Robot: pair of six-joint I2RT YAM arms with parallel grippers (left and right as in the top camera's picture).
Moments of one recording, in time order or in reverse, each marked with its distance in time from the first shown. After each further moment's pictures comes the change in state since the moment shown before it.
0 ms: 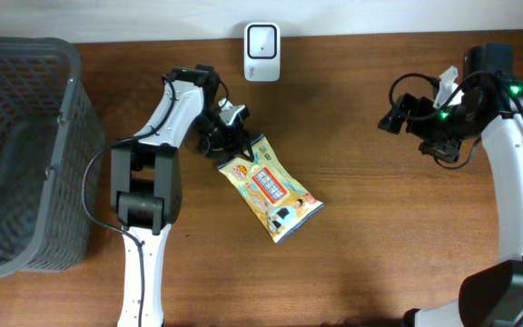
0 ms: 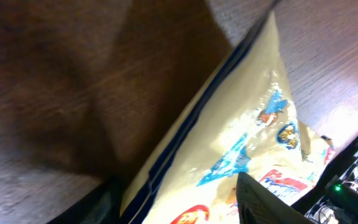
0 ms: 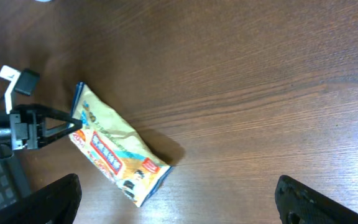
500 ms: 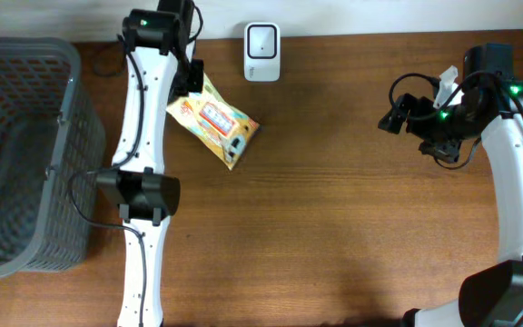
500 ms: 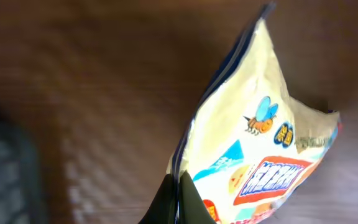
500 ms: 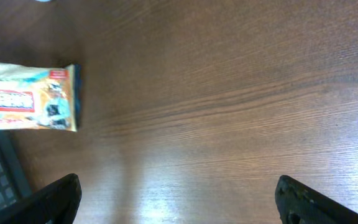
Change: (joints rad) left arm 0.049 0.108 0.883 -0.372 -0.682 -0.220; right arm 0.000 0.000 0.000 -0.001 0.000 0.000
